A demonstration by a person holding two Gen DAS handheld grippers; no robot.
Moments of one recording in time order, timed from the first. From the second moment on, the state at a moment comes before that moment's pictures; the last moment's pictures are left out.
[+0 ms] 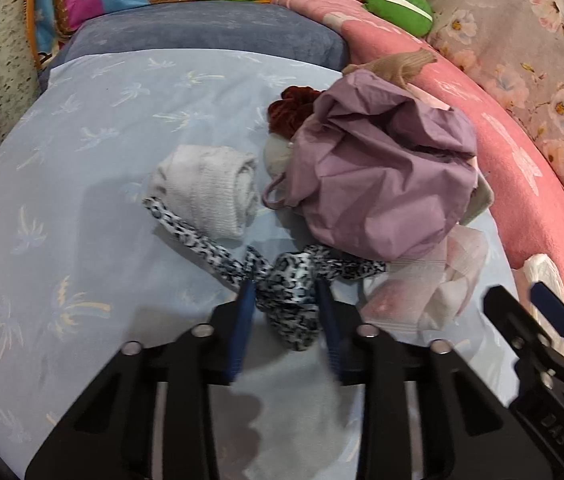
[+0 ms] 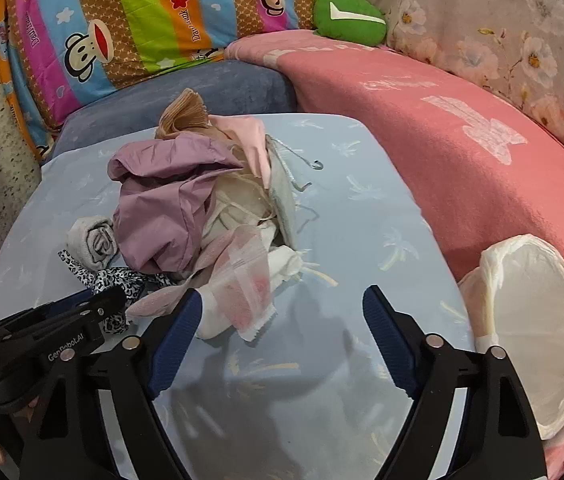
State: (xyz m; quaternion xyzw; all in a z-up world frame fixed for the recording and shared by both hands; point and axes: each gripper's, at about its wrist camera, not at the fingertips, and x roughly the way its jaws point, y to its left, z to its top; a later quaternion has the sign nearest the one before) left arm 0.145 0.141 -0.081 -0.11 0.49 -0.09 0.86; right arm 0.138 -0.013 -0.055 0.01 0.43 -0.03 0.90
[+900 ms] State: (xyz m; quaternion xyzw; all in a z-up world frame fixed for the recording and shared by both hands) left arm 0.110 0.100 -0.011 -0.06 0.41 -0.13 0.90; right arm 0.111 -0.049 -0.026 0.10 0.42 0.02 0.90
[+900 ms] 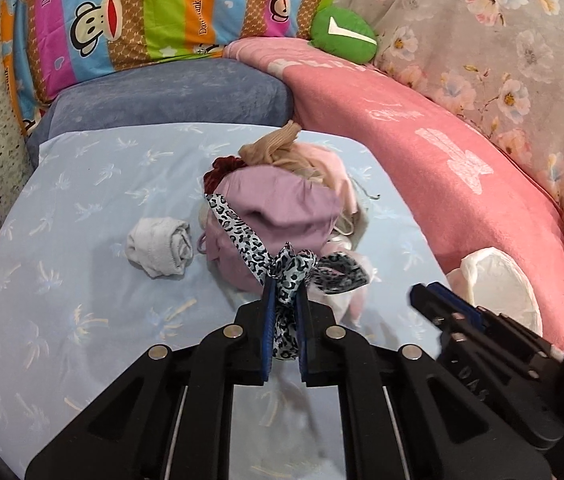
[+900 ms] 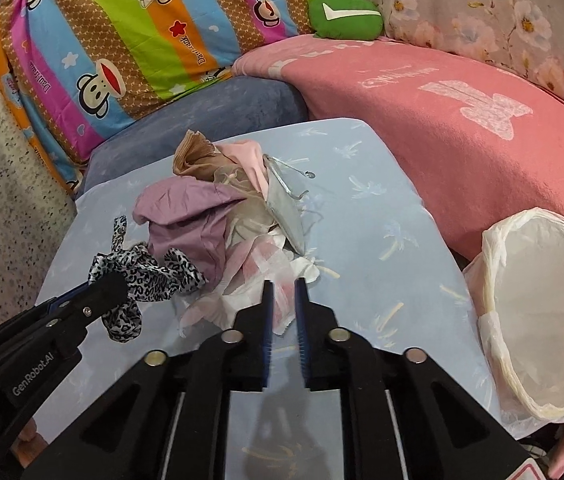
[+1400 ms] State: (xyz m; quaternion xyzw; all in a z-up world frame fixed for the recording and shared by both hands) left arm 0.120 0.097 -0.017 -0.06 0.42 -0.10 0.90; right arm 0.160 -0.044 -0.067 0.13 0.45 0.05 0.89
